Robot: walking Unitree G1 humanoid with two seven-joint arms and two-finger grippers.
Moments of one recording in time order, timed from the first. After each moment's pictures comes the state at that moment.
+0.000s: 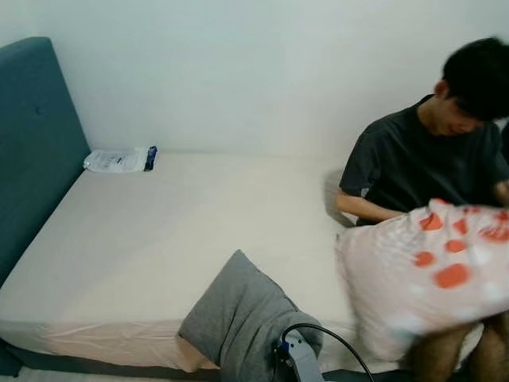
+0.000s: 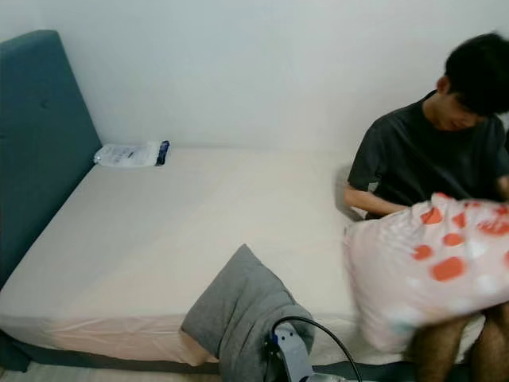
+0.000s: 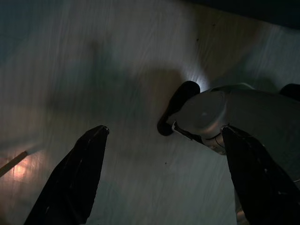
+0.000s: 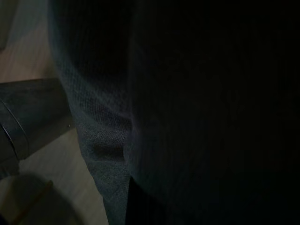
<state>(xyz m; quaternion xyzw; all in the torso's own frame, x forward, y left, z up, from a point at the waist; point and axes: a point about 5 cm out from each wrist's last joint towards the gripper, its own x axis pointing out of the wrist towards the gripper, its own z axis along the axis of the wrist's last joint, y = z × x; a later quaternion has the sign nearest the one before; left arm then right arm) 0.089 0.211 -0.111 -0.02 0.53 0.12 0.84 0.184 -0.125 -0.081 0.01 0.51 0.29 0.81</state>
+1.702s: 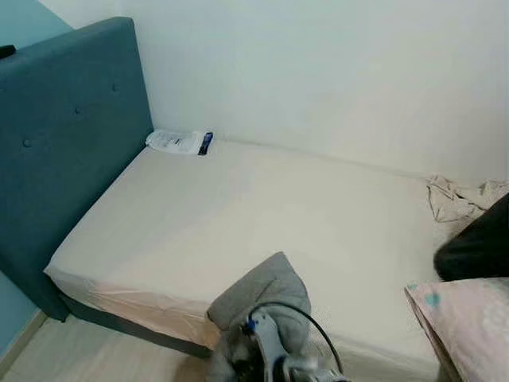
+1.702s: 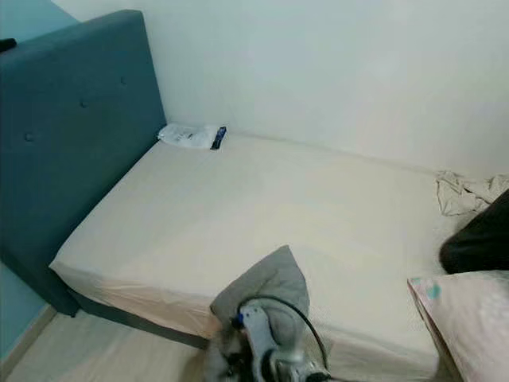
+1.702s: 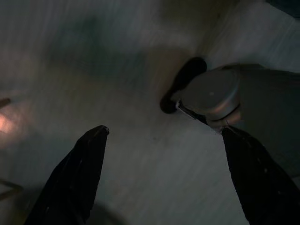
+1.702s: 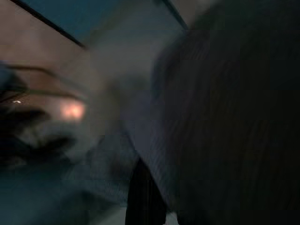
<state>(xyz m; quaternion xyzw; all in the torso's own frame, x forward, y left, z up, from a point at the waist) 0.091 0.207 -0.112 -0.02 0.54 0.11 0.84 0.239 -0.046 -0.032 0.04 0.36 0.43 0.83</state>
